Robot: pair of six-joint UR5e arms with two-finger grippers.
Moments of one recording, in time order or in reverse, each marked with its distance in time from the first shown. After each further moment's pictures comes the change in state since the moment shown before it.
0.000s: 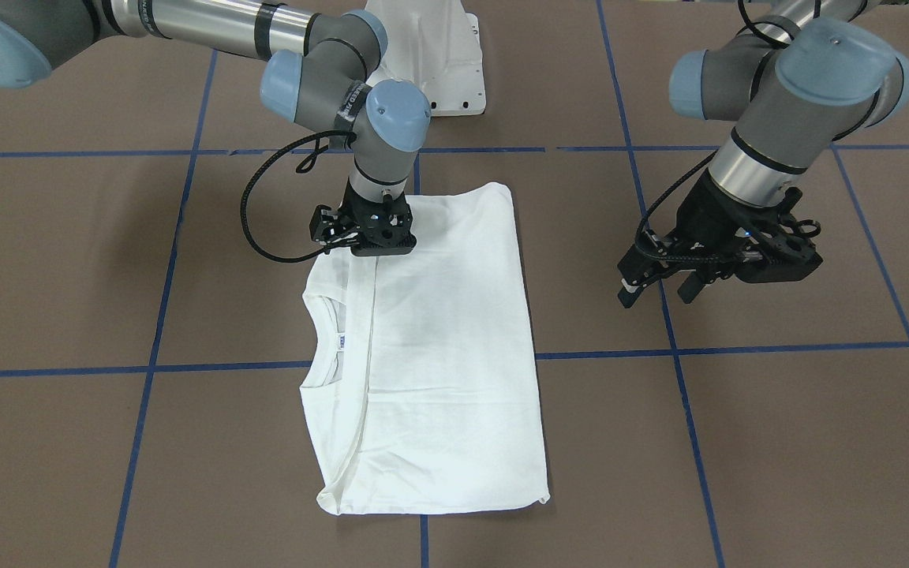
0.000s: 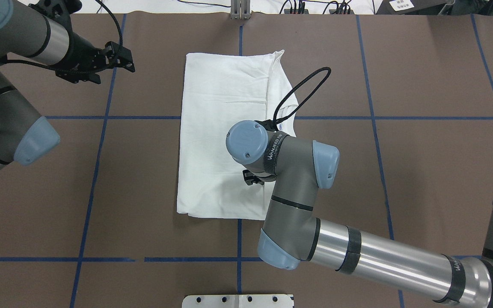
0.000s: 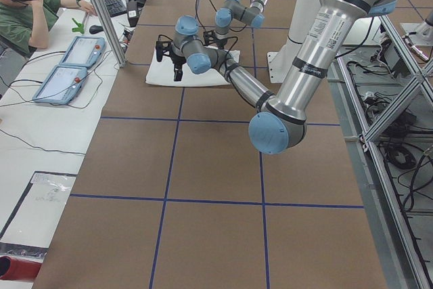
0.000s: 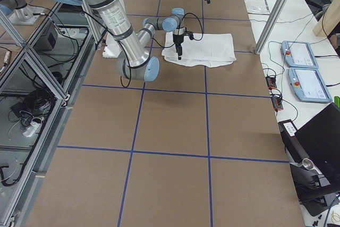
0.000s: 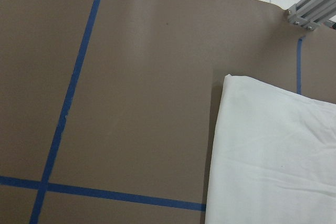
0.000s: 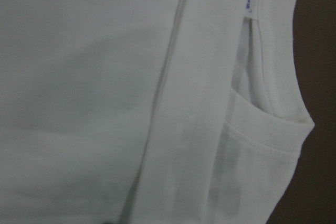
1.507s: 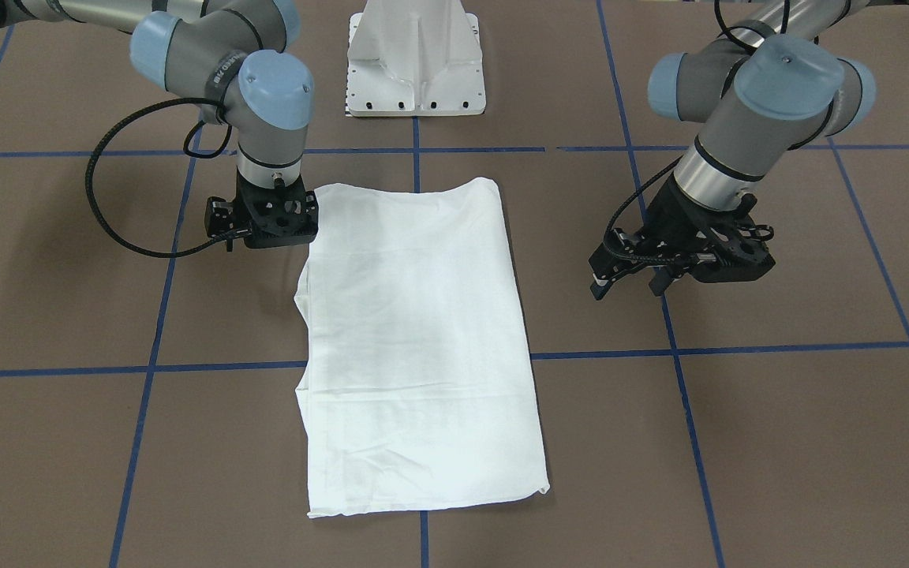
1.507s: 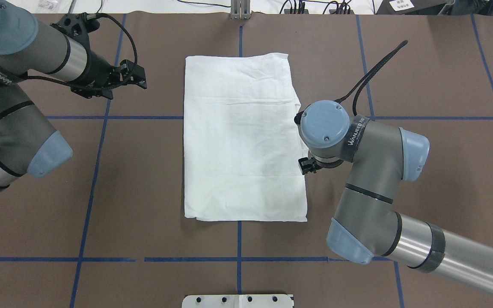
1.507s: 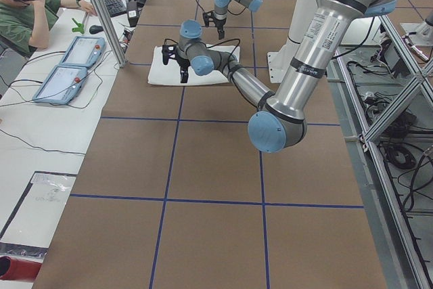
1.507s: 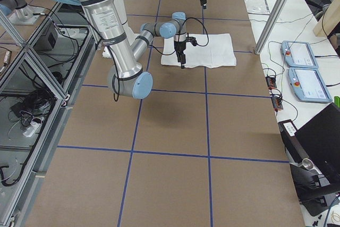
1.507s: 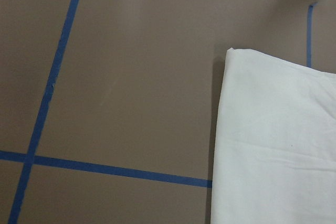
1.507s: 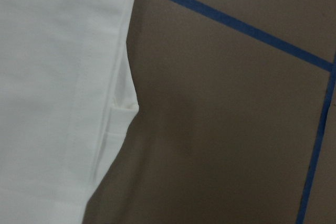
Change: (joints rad) left arm 0.068 -0.003 0.008 -0.001 0.003 -0.033; right arm 0.112 -0.243 0.339 -0.042 0.024 -0.173
